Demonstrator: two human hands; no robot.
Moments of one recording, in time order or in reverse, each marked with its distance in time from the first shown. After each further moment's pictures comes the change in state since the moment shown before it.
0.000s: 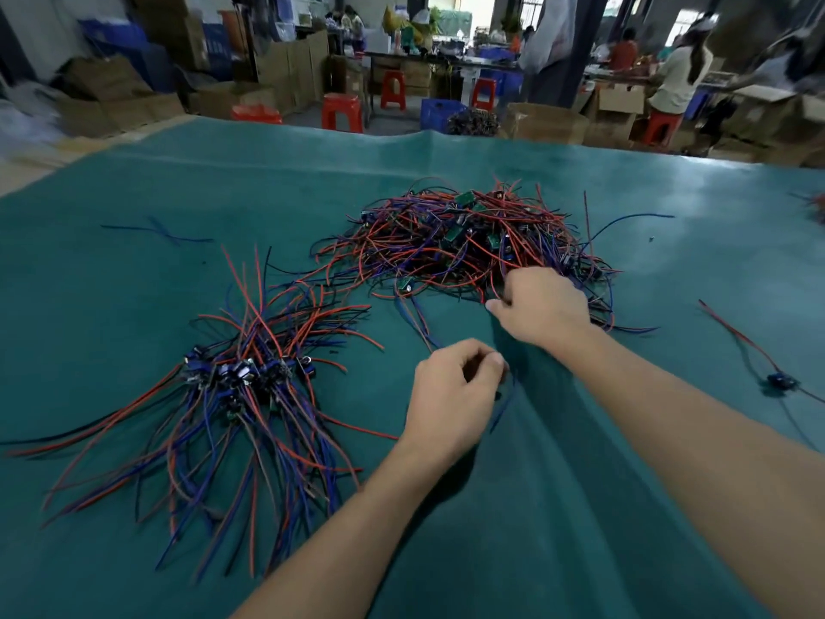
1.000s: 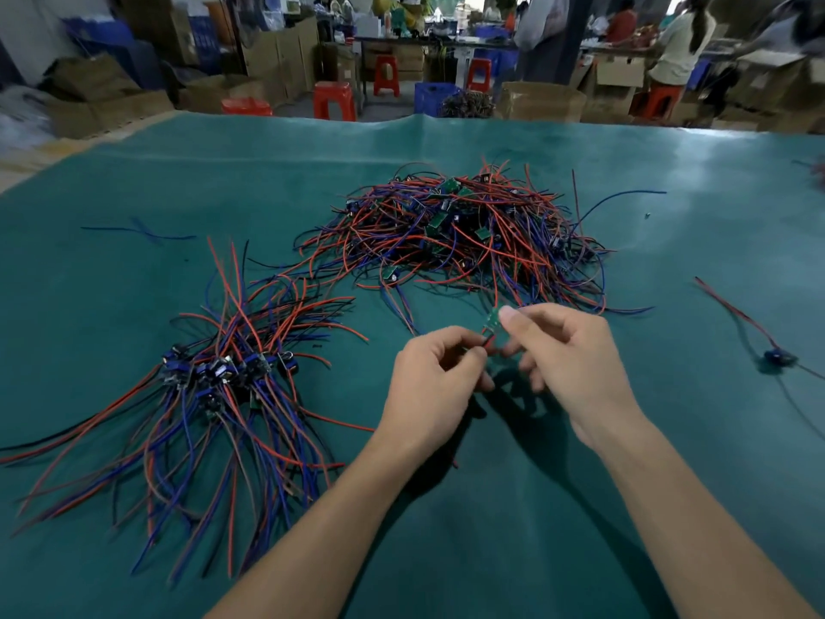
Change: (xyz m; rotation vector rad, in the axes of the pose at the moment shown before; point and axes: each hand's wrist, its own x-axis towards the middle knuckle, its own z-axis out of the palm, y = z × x) left_hand 0.000 -0.005 0.001 -0.172 -0.049 -0.017; right_hand -0.105 0.016 0.006 1.275 0.096 0.138
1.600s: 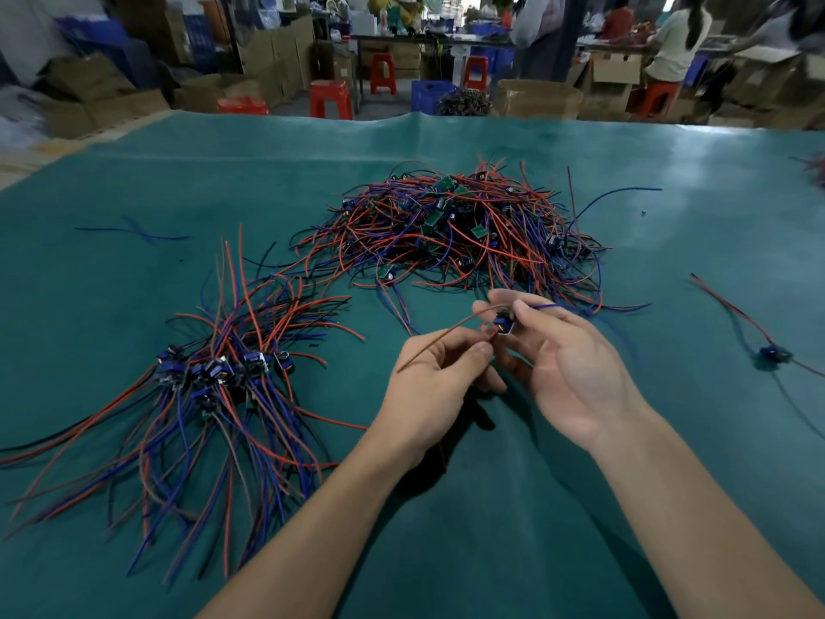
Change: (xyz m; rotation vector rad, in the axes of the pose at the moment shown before) left_hand -0.006 0.011 0.000 -0.272 -0.100 -0.035; right_hand -0.002 -0.013 0.000 0.694 -0.215 0.284
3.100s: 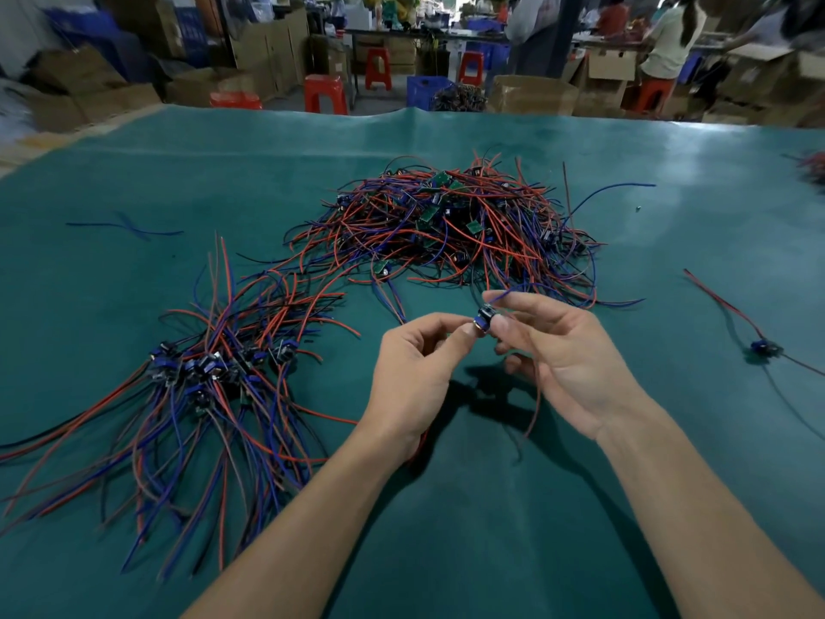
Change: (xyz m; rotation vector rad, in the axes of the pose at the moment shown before) left_hand 0.007 -0.004 -0.004 -0.030 0.138 0.045; right_hand -0.002 -0.003 -0.012 -0.218 -0.115 -0.056
